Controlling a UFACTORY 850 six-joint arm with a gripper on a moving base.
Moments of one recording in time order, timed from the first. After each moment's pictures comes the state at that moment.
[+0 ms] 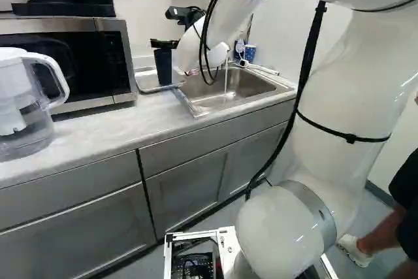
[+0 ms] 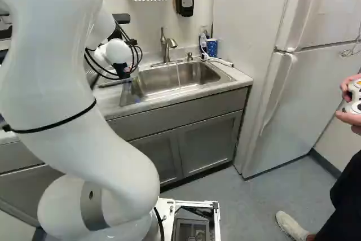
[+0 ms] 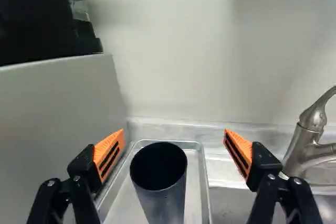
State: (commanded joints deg) arm 16.9 -5.9 -52.7 -21.2 42.6 16.2
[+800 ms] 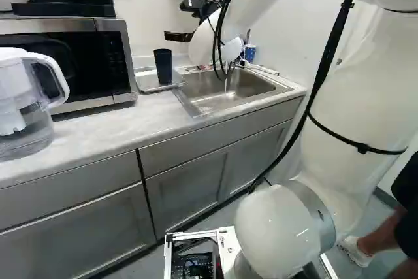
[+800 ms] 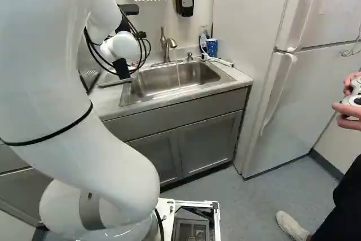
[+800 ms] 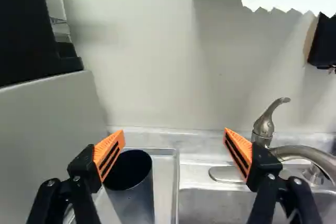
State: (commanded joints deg) arm 11.5 -2.2 -51.5 -21.7 42.6 16.2
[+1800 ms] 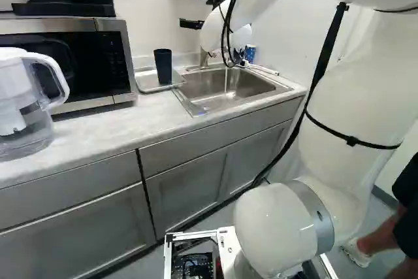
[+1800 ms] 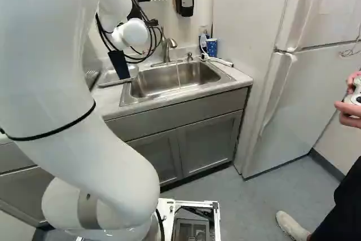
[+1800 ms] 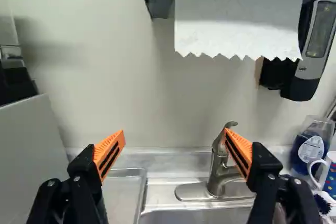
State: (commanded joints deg) arm 5.9 -4.1 -59.2 -21.7 39.6 16.2
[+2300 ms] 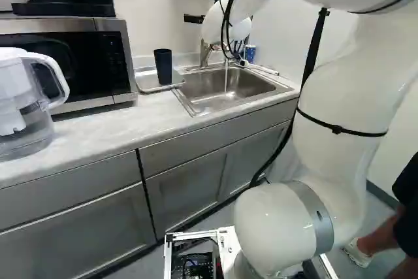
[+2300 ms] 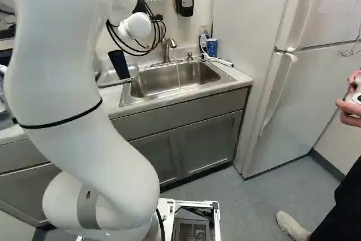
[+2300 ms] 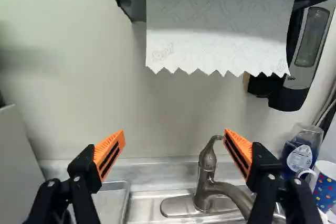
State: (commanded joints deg) arm 4.7 -9.5 -68.0 -21.7 36.0 16.2
